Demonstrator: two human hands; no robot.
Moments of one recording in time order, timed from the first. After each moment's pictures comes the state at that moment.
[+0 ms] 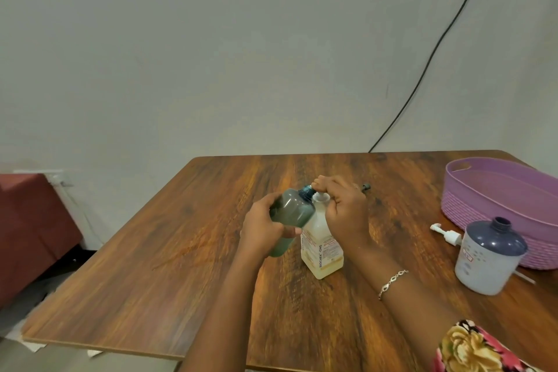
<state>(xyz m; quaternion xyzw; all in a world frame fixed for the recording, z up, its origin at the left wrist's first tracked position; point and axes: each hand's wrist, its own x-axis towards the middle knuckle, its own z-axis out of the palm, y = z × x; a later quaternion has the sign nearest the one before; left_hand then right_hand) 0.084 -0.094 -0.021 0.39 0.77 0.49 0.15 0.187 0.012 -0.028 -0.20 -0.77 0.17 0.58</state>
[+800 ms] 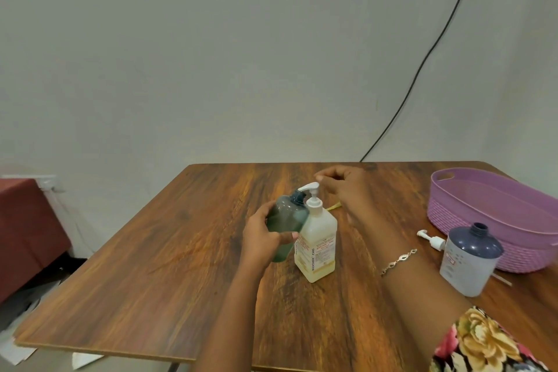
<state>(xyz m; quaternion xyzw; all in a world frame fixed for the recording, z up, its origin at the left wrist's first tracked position) 0.096 -0.096 -0.032 0.35 0.73 0.56 0.18 0.201 0.028 0.025 -0.29 -0.69 0.51 0.43</state>
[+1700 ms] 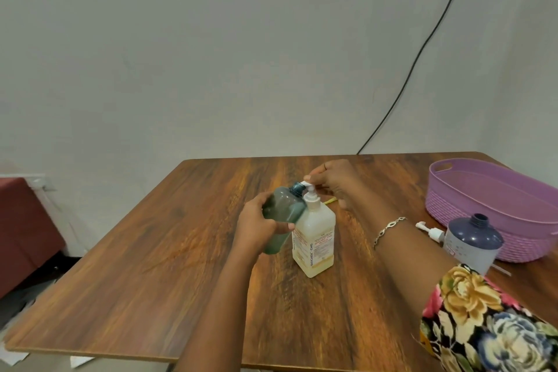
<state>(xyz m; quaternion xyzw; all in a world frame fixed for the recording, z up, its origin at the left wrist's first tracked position) 0.086 -0.092 -0.019 0.37 0.75 0.51 0.18 0.185 0.039 0.034 -0.36 -0.63 0.61 0.31</state>
